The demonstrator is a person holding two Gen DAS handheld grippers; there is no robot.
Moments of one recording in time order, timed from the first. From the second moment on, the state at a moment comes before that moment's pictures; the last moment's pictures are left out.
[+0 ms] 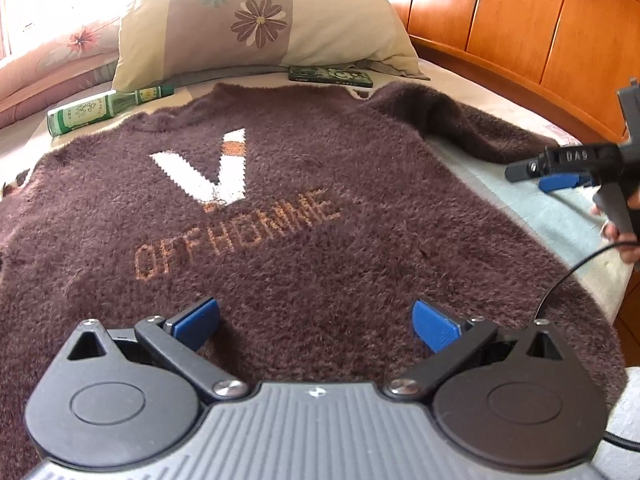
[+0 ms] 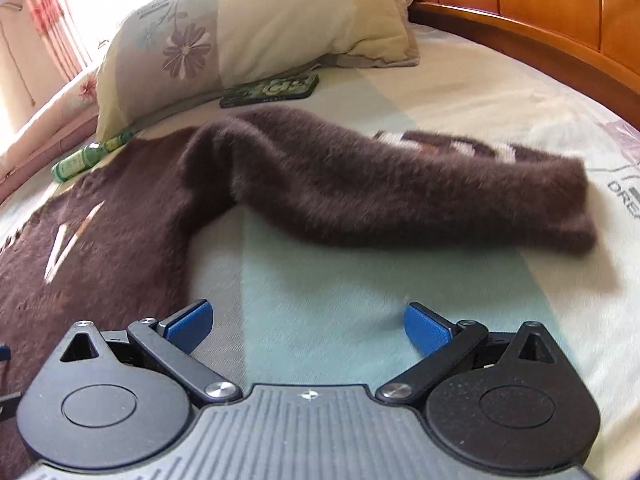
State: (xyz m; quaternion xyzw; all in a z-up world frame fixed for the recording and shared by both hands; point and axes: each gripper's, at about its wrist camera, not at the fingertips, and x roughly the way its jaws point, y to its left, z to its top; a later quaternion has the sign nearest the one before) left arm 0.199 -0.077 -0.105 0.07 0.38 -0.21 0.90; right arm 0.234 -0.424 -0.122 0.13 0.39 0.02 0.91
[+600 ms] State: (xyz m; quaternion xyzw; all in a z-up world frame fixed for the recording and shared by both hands) left arm 0.197 -0.093 -0.103 0.09 0.37 -0.20 0.90; right arm 0.329 -0.525 -0.121 0.30 0.41 -0.01 0.86
